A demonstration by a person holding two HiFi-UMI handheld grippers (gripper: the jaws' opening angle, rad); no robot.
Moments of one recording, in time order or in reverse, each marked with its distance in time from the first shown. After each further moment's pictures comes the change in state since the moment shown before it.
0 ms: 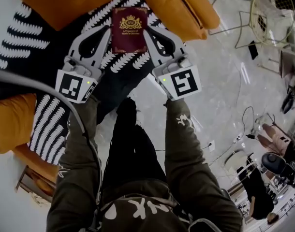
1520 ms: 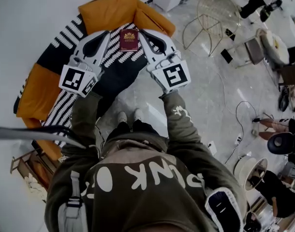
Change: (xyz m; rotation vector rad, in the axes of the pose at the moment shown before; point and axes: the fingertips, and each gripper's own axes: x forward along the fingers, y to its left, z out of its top) left arm -0.246 -0.267 0.440 0.219 -0.158 -0.006; right arm -0.313 0.221 0.419 -0.229 -0.276 -0.007
